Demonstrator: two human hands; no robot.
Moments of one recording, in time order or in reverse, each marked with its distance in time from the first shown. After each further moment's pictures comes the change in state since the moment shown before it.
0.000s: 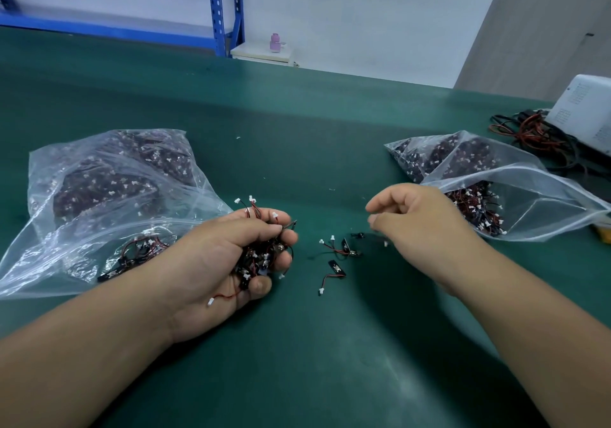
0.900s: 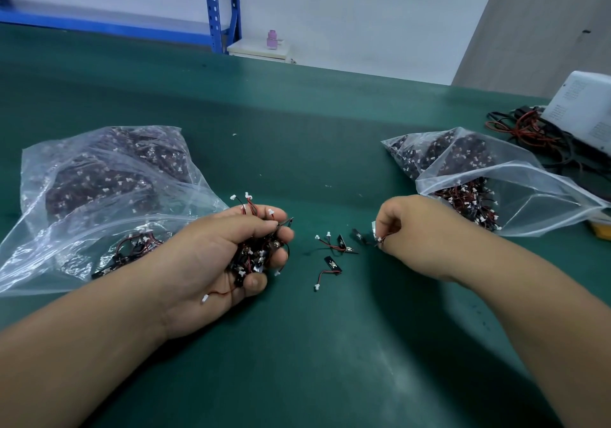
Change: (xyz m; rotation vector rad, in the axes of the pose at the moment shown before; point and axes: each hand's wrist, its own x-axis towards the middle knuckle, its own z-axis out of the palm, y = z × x) left_hand 0.000 0.000 0.000 0.017 -0.021 0.015; right_hand -0.002 -0.006 -0.017 -0.603 -0.207 -0.013
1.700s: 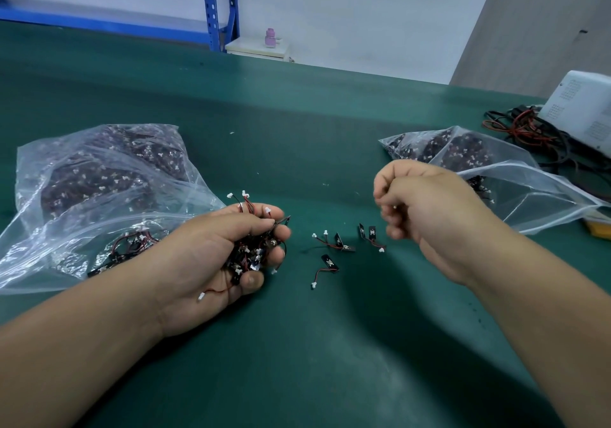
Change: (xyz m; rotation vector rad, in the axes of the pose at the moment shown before) left_hand 0.011 -0.005 -0.010 -0.004 -0.031 0.022; right_hand -0.011 -0.025 -0.015 0.987 0.061 0.038
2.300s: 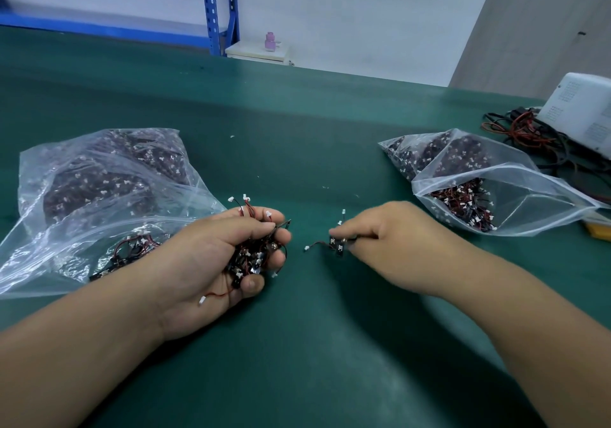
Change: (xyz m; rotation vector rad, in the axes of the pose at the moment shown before) left_hand -0.012 0.006 0.012 0.003 0.021 -0.008; right_hand -0.003 0.021 0.008 -0.809 -0.212 -0.286
